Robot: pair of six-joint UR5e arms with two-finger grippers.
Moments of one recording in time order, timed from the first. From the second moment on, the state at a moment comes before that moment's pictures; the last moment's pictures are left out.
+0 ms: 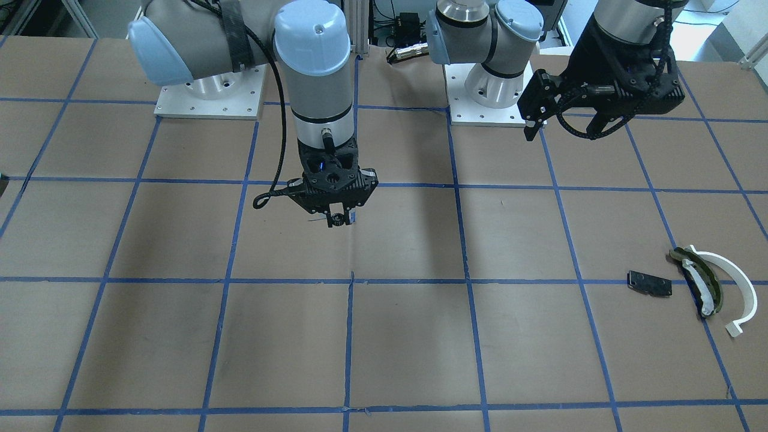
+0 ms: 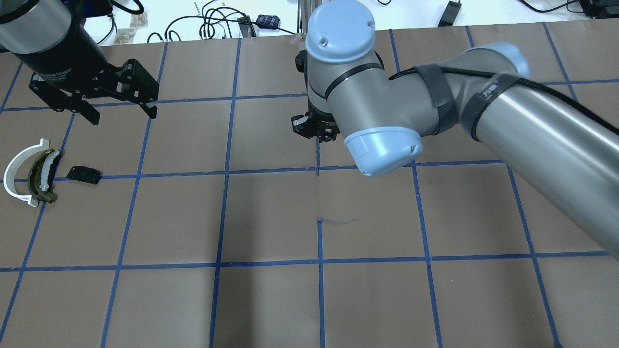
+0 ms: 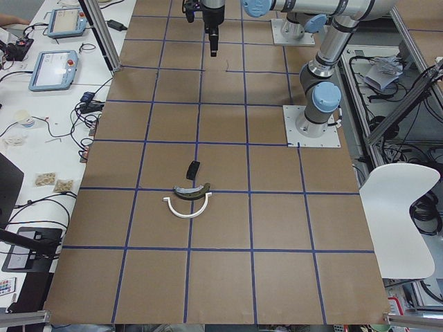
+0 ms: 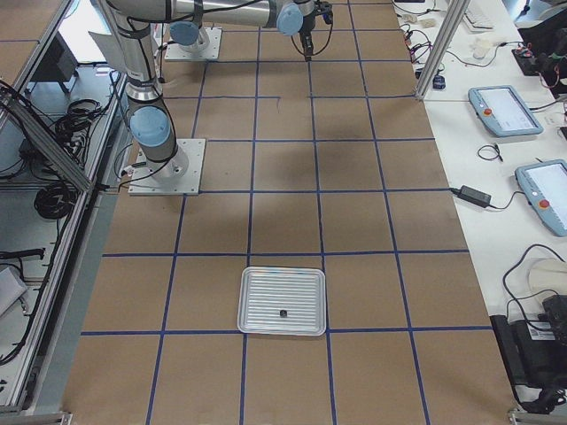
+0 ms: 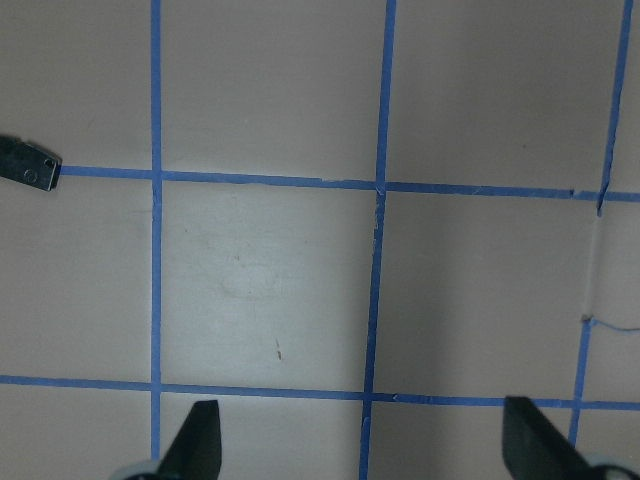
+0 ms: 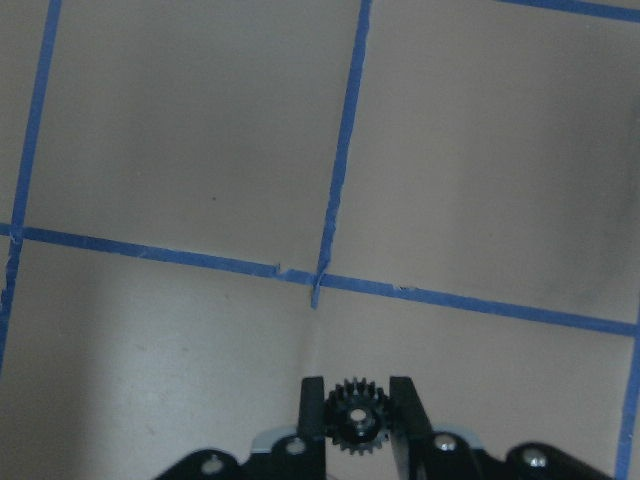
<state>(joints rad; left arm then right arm) -1.47 -1.52 -1.54 -1.64 1.56 0.05 1.96 -1.33 1.67 -2.13 -1.59 0.22</state>
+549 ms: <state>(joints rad) -1.47 -1.51 -1.55 -1.64 1.57 0.04 1.94 -1.33 1.66 -2.18 -1.59 0.23</state>
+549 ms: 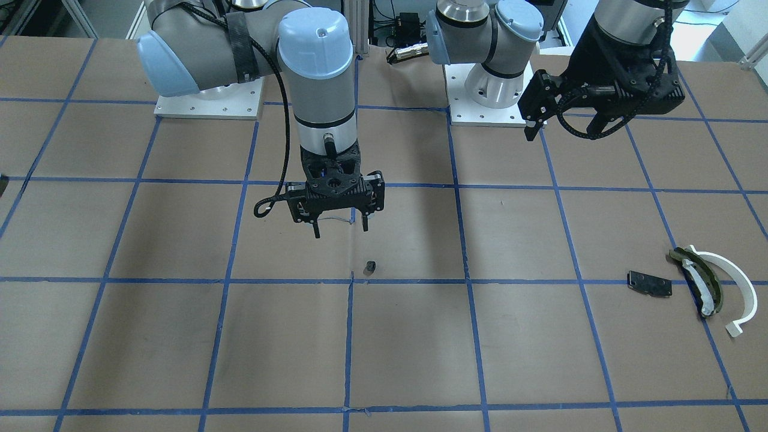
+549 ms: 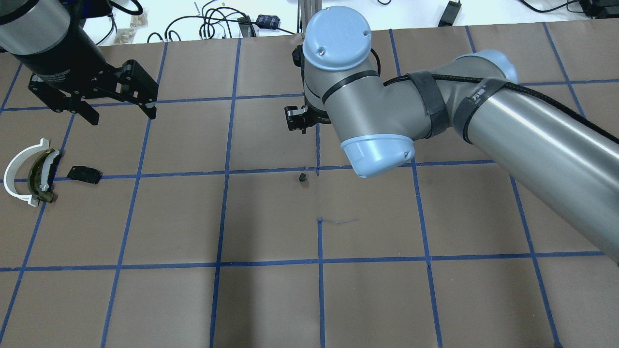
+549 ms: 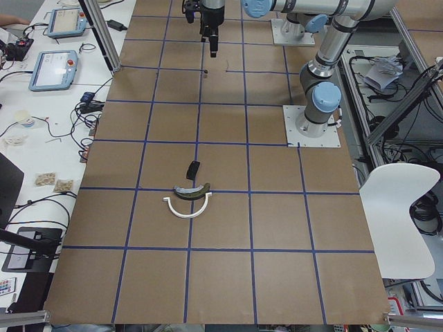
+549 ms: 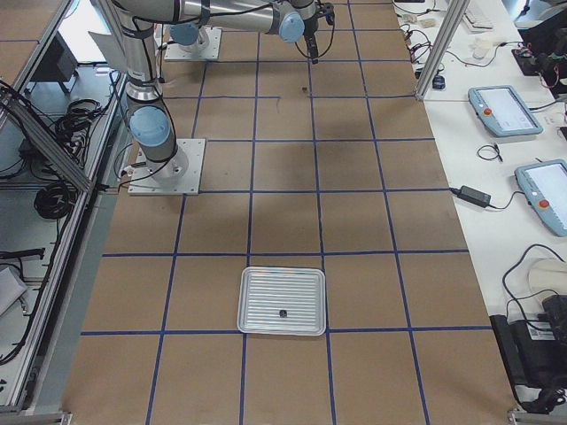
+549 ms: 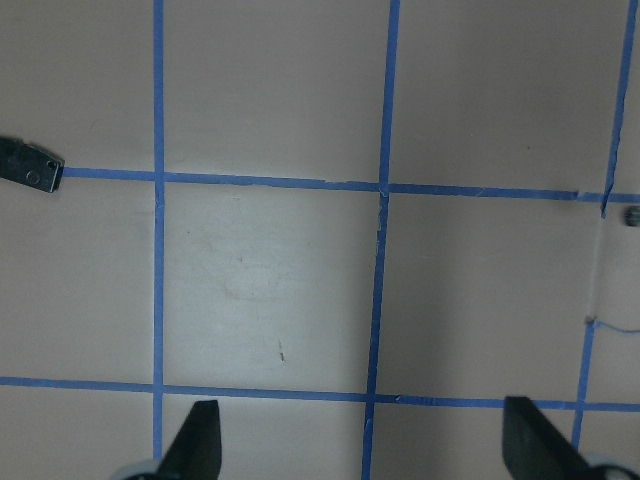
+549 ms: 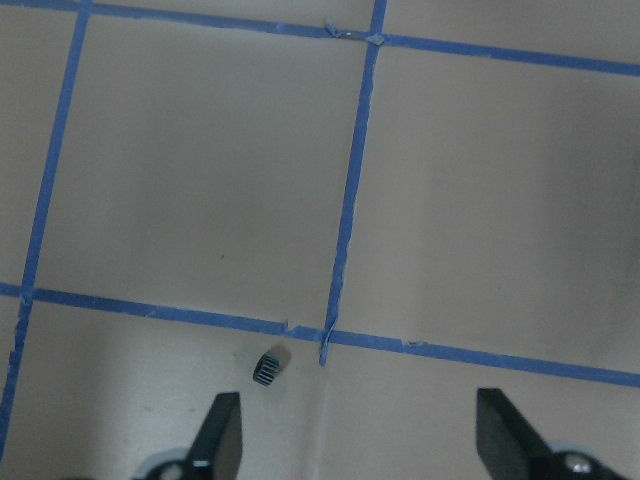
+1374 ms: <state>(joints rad) -1.63 -1.62 -1.61 -1.55 1.53 -0.06 1.54 -1.57 1.57 -1.76 -1.62 -0.17</state>
